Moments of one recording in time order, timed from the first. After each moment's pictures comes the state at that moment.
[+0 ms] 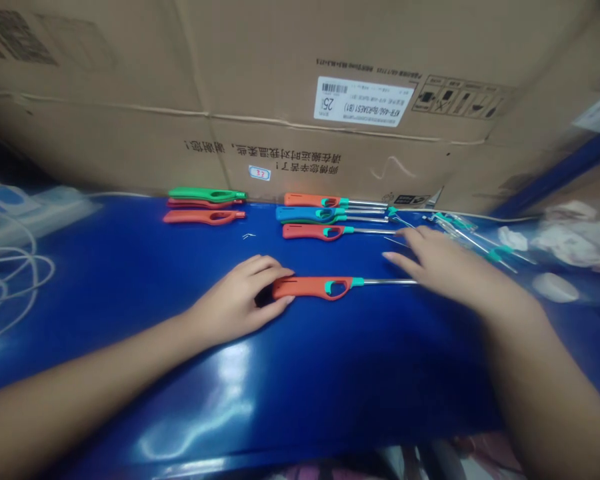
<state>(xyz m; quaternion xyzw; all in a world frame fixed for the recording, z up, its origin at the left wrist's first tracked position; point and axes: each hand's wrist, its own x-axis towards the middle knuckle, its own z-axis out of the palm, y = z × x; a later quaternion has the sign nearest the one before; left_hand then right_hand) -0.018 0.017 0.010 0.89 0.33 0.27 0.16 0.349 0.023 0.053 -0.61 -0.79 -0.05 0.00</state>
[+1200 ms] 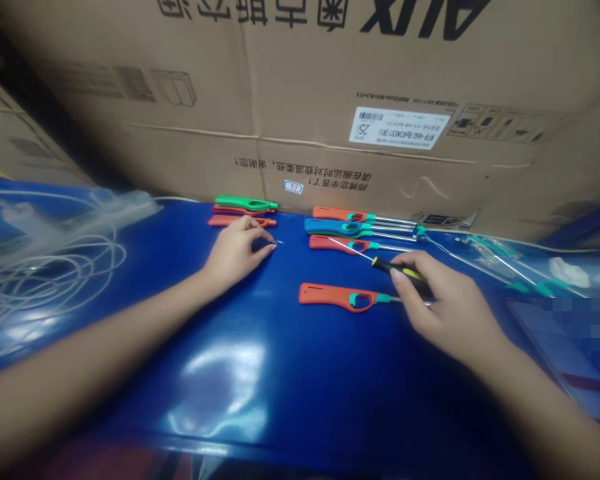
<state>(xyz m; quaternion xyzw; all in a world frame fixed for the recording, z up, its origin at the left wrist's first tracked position) -0.070 0.083 0.004 0.80 0.52 0.30 0.01 0.270 -0.014 0.061 -0.54 -0.80 -0.02 0.27</state>
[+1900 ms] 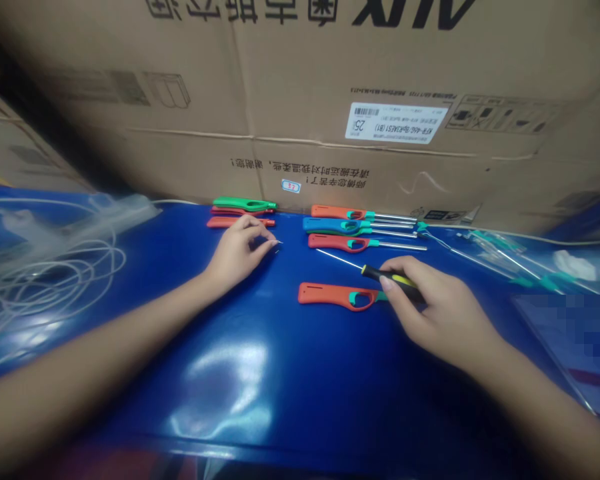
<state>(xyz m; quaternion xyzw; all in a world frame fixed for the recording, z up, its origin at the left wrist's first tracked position) -0.063 0.080 0.005 0.79 0.49 0.36 0.05 0.265 -0.020 0.057 -0.51 -0.82 0.00 0.26</state>
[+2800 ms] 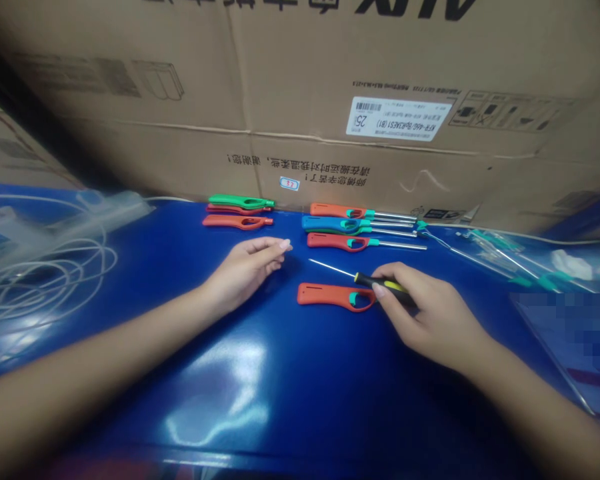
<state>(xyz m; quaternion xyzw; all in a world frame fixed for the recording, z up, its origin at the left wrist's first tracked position) -0.025 0.048 0.018 0.49 0.47 0.47 0.56 0.261 -0.018 0.052 -0.49 -0.84 0.05 0.23</state>
